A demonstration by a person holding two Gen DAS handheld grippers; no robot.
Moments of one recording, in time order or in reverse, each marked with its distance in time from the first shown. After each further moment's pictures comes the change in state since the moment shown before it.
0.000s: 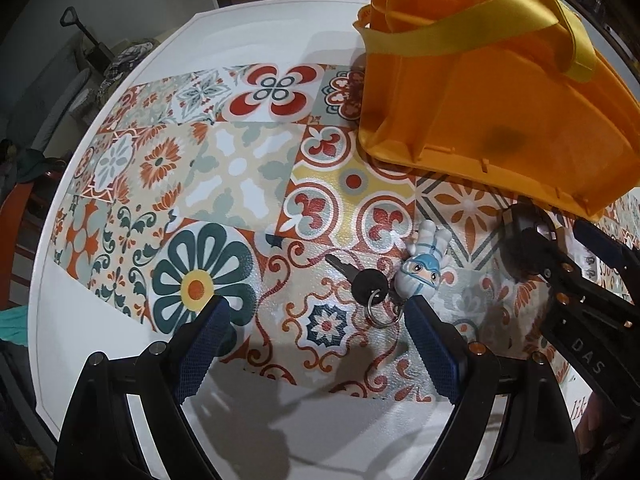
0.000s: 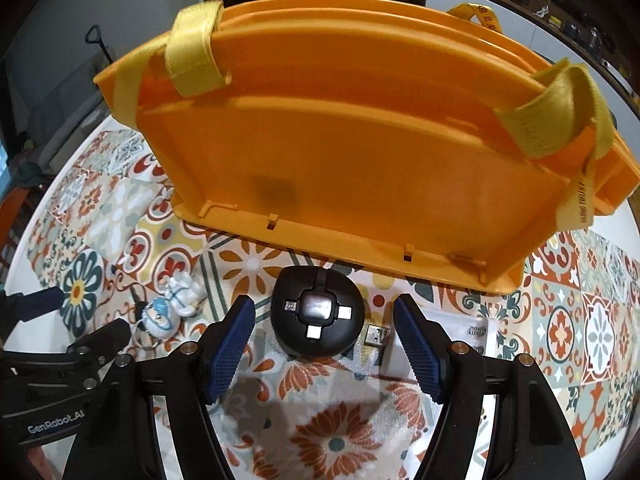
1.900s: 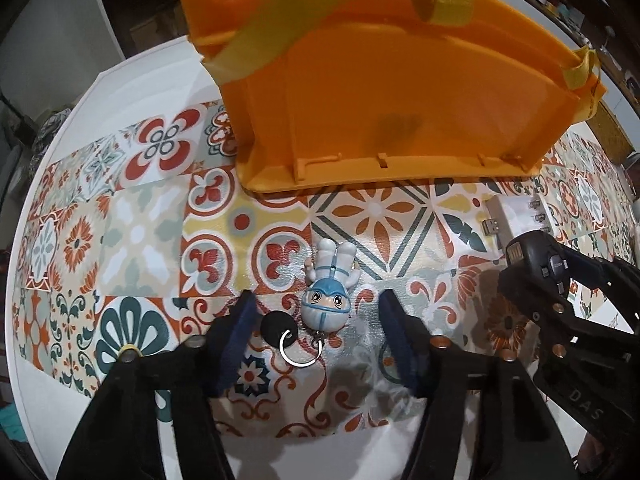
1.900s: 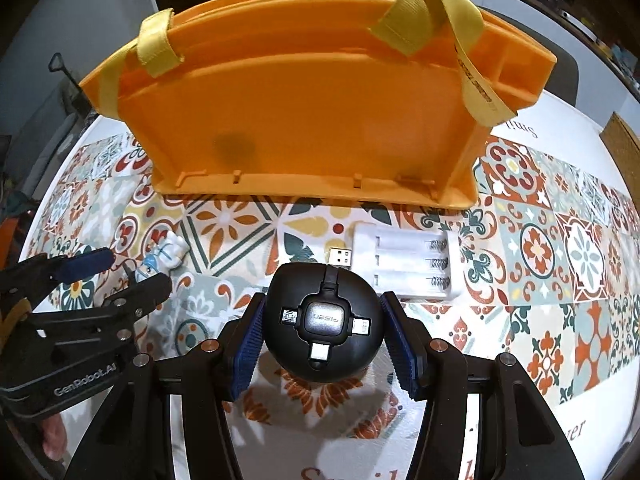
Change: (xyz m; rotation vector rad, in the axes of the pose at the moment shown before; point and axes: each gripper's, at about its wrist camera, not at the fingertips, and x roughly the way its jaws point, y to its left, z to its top) left arm 0.012 -0.052 0.018 0.274 -0.076 -0.185; right arm -0.023 -0.021 -0.033 0.164 0.053 -0.037
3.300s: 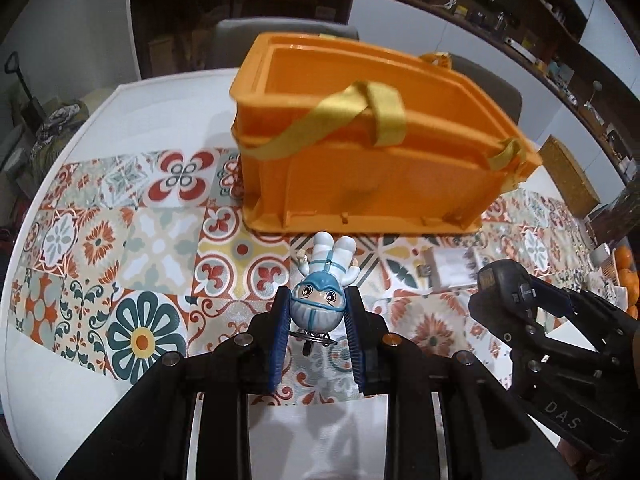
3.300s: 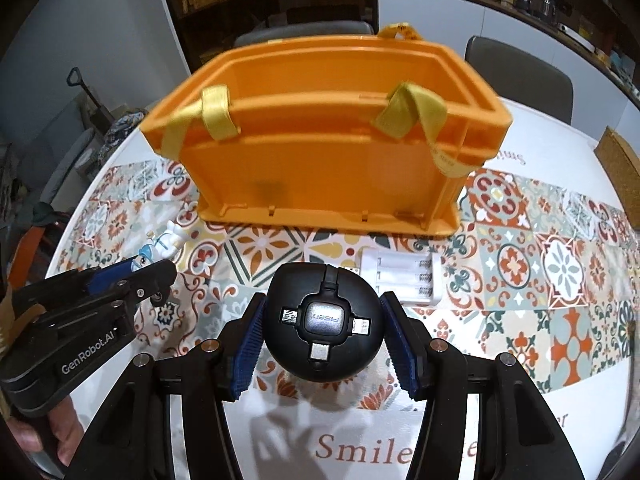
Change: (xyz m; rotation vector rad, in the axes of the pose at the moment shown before) left arm -0.083 0.000 -0.016 -0.105 -0.172 -0.108; right arm -0.069 0.007 0.008 -0.003 -0.094 0.048
